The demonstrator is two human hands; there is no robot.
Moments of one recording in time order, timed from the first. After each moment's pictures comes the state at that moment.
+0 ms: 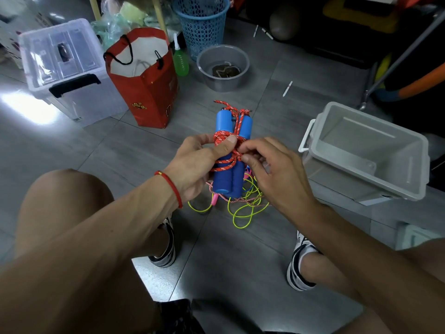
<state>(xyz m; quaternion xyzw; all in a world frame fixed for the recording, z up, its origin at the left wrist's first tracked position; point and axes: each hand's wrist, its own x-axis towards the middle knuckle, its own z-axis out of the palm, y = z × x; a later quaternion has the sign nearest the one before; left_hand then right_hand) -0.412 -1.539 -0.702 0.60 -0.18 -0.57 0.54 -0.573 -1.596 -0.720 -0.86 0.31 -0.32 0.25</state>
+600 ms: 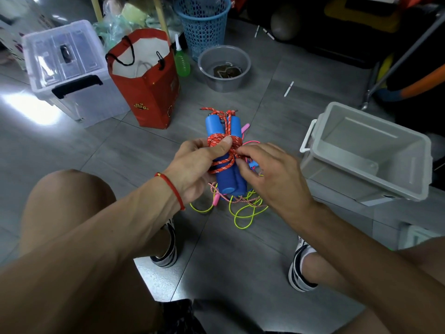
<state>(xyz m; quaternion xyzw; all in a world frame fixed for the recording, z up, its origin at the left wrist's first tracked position) -0.413 -1.536 -0.698 0.59 -0.12 -0.57 0.56 -0.567 -1.596 -0.730 -0.89 0.28 -0.35 0.13</state>
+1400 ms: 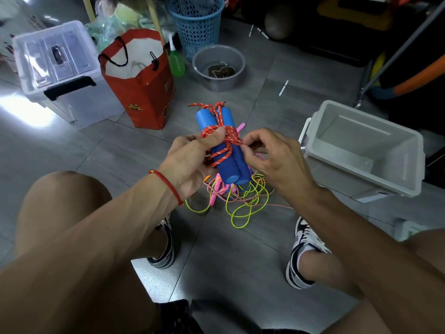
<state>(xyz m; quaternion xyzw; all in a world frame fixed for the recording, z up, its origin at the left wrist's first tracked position) -0.412 -1.544 -0.696 0.55 -0.11 -0.57 0.60 -0.573 -1.620 -0.720 -0.85 0.32 -0.32 0.26</state>
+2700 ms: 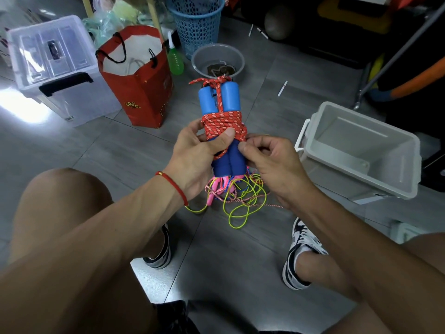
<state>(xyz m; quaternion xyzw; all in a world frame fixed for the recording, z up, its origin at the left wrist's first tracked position) -0.425 -1.549 -0.699 0.49 -0.16 -0.52 0.68 -0.563 -1.613 -0.724 -0.60 0.41 -0.31 0.61</state>
